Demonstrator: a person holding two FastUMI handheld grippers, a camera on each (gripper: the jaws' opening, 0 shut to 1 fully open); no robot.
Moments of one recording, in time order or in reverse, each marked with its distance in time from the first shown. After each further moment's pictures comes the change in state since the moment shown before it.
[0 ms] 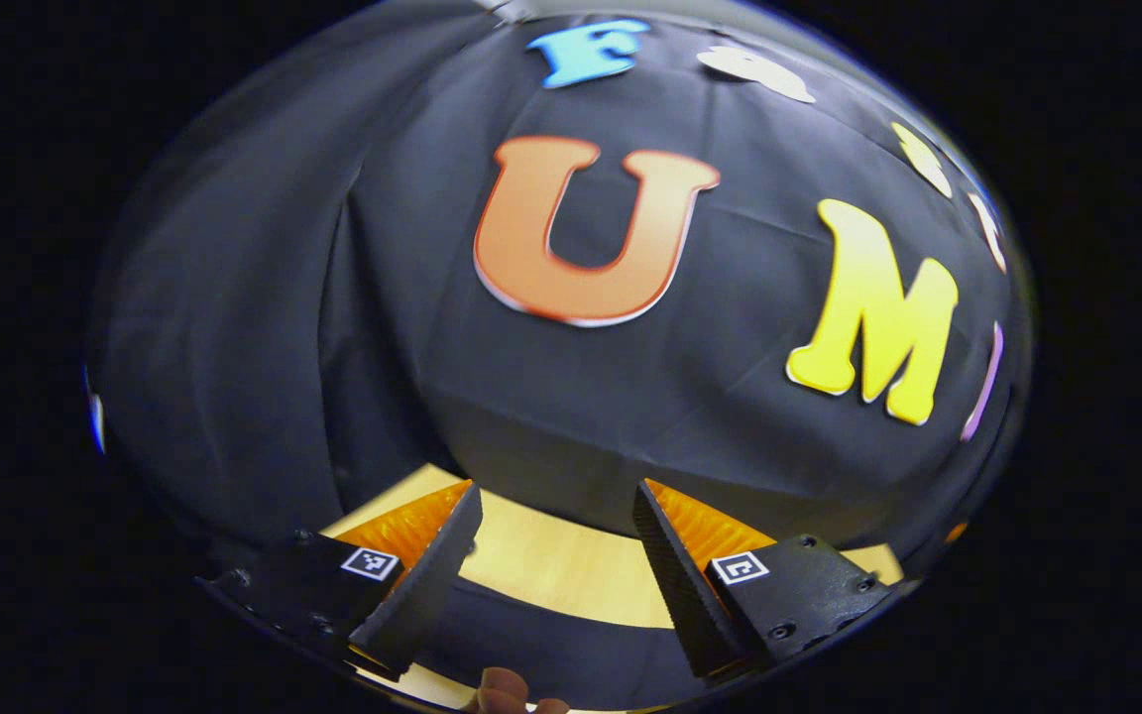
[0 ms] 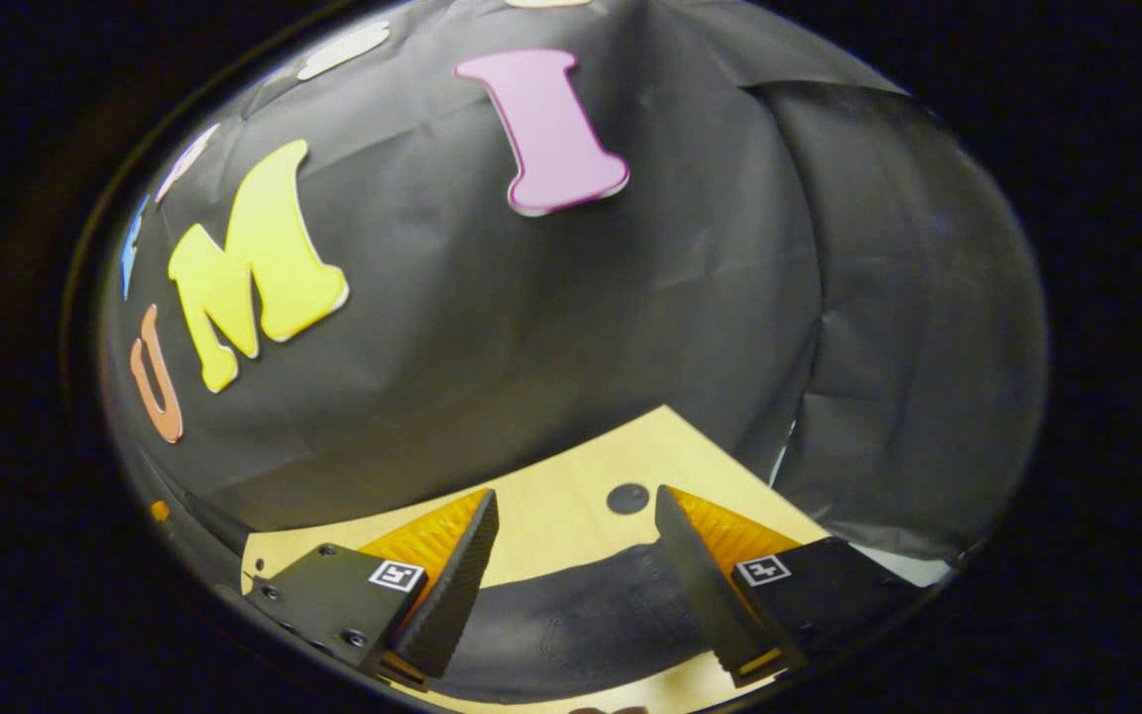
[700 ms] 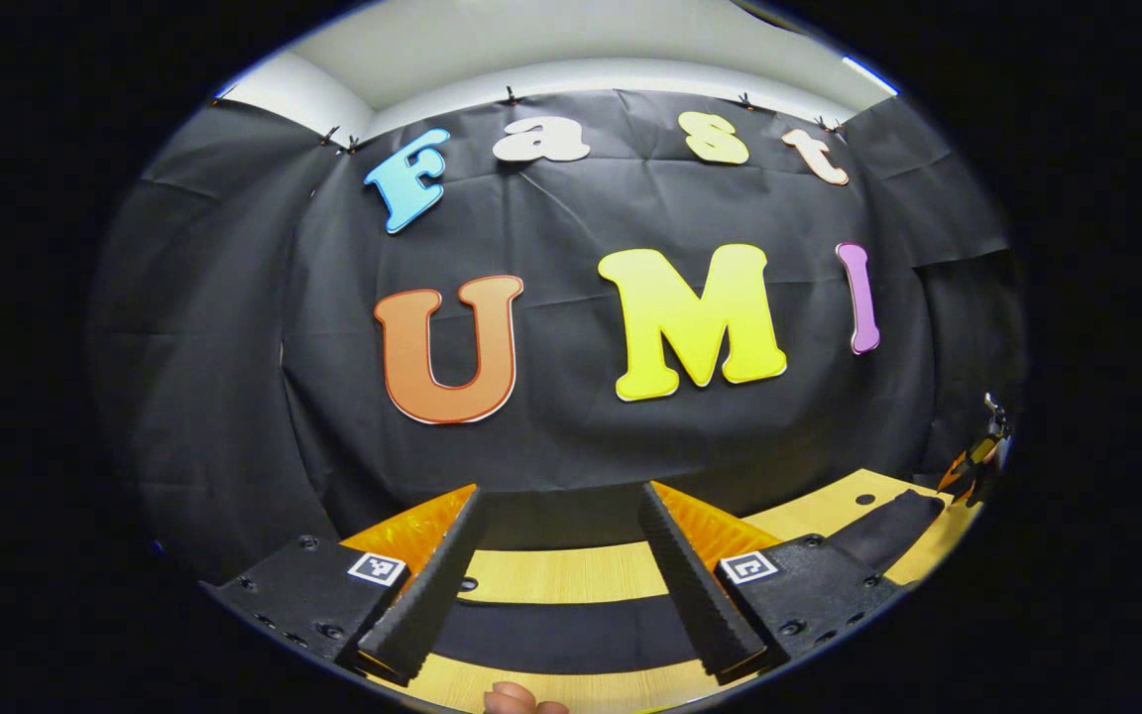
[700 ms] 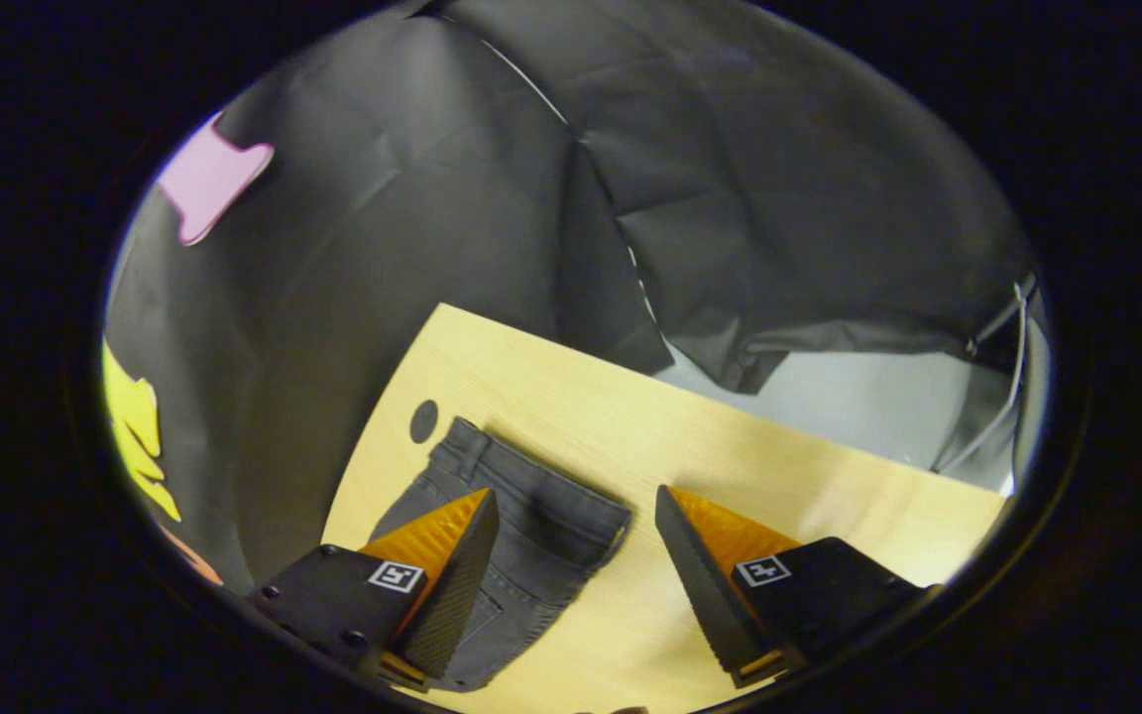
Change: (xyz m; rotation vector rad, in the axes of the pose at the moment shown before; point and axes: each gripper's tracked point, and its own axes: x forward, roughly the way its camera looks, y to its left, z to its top) left arm -0.148 -0.090 0.025 0.278 -0.186 -0.182; right arm 0.018 -0.161 -0.153 0.572 0.390 -0.309
